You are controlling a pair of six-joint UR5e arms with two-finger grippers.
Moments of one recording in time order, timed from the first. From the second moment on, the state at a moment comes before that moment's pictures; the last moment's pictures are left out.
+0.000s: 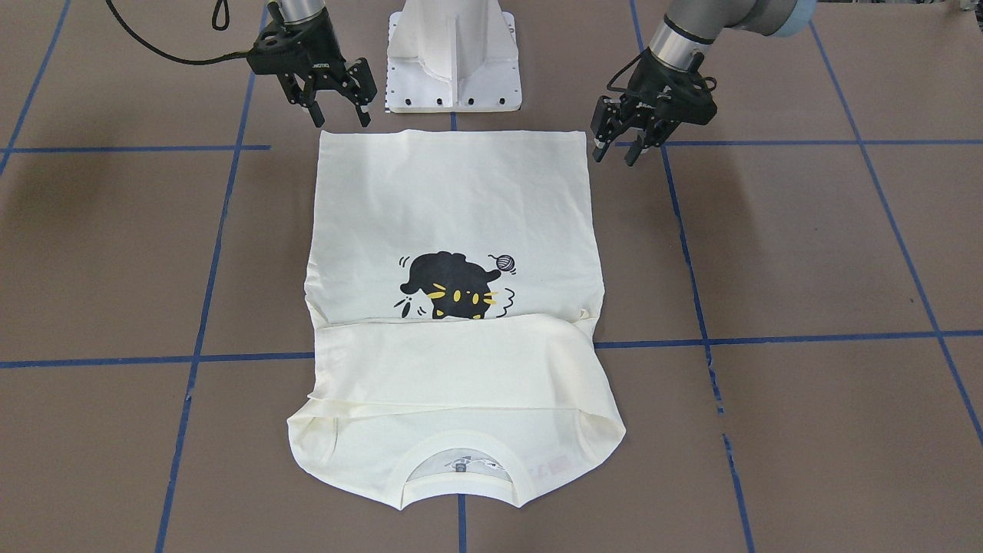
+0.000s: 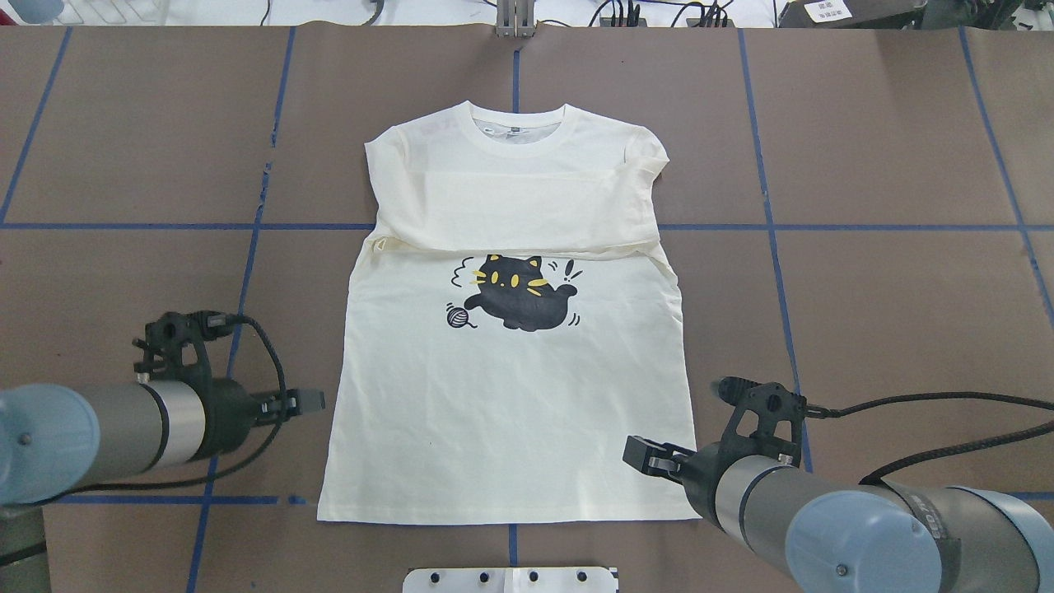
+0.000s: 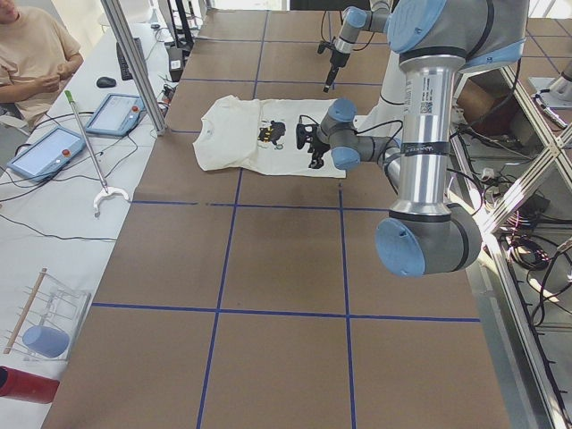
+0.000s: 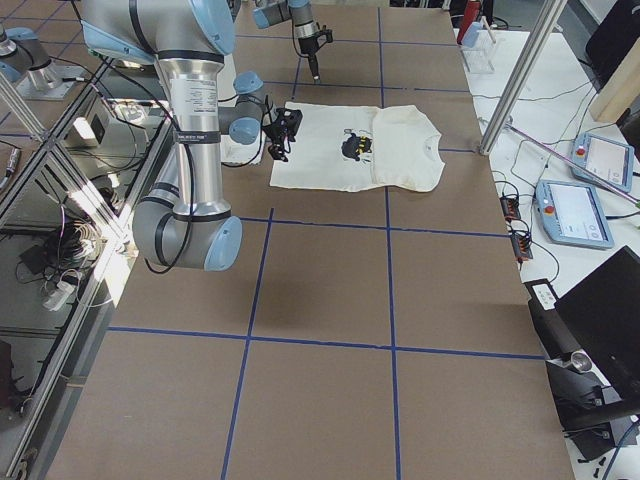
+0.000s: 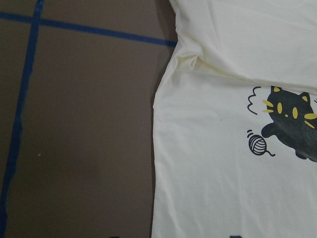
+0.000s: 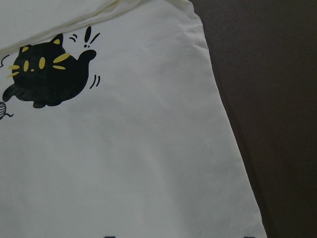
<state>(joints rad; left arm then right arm) -0.29 -1.55 -2.12 -2.12 -1.55 -1.56 0.10 -1.47 2.25 -1.40 1.33 1.74</state>
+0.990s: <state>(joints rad) -0.09 -1.57 -2.07 -2.08 -1.44 -1.77 0.08 -1.48 2.25 -1.40 1.29 1.76</state>
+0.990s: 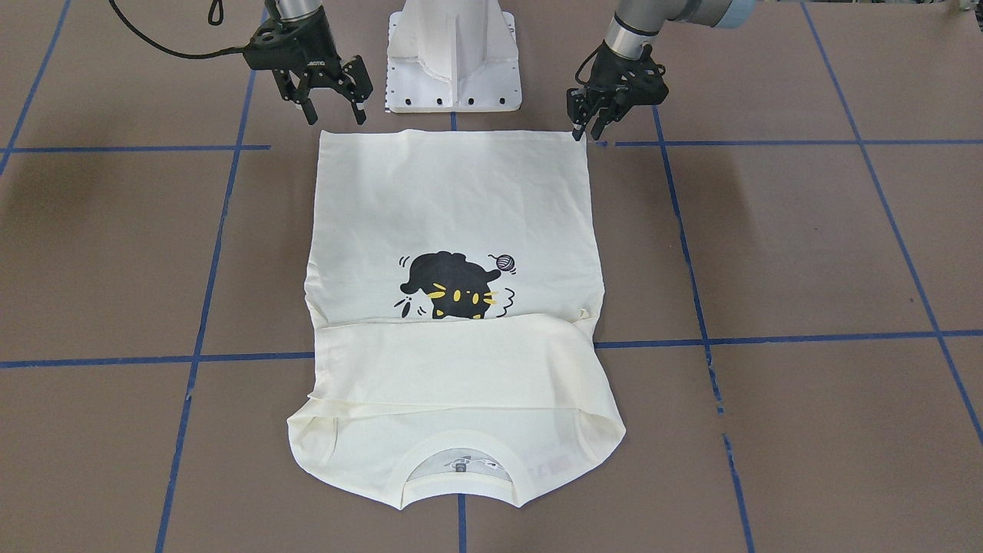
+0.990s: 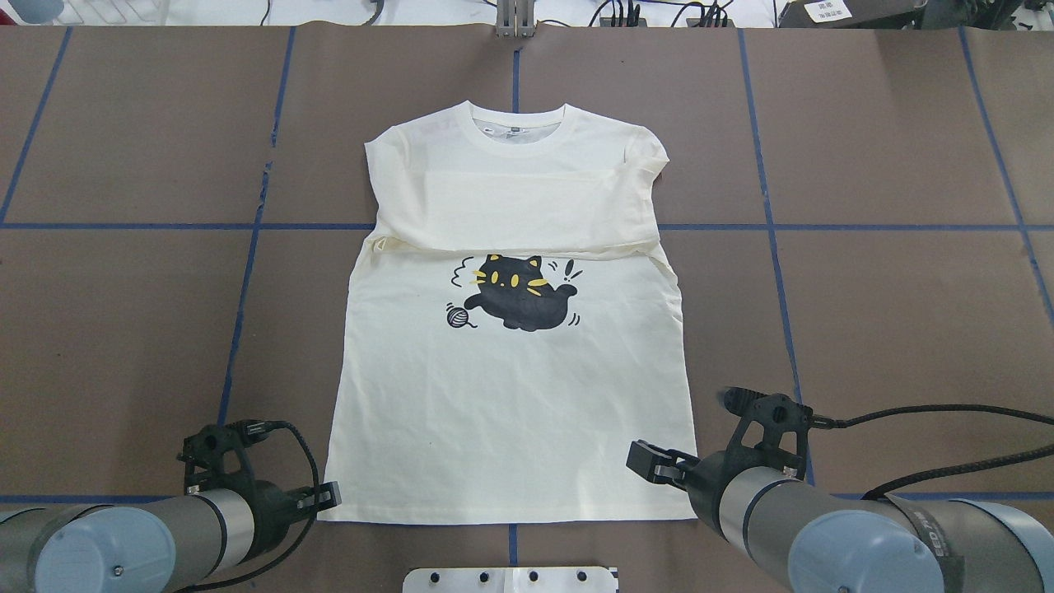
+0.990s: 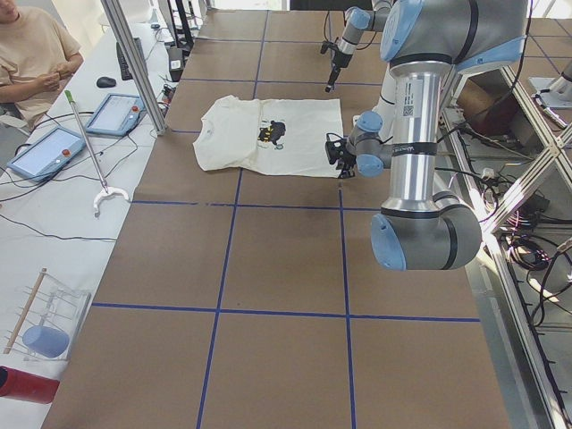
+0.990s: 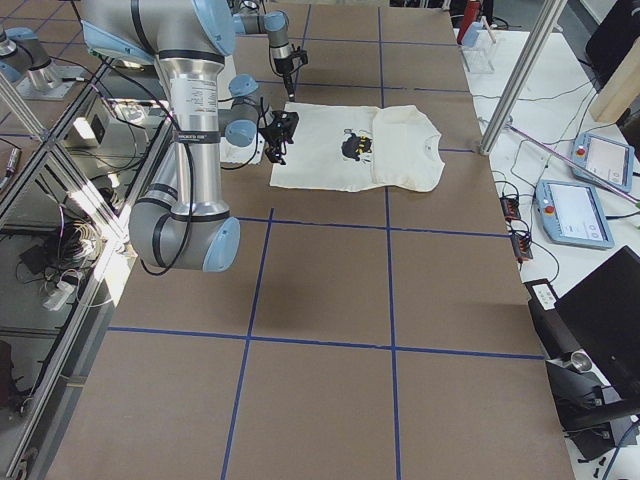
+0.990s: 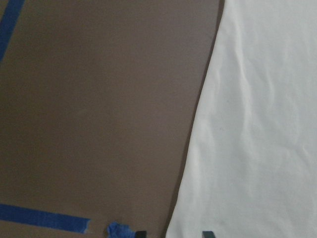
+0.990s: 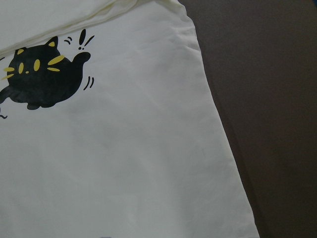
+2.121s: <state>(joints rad) -0.09 -1.60 -2.04 -2.08 -1.45 -1.78 0.08 -1.48 2.25 -1.40 1.27 1.76</state>
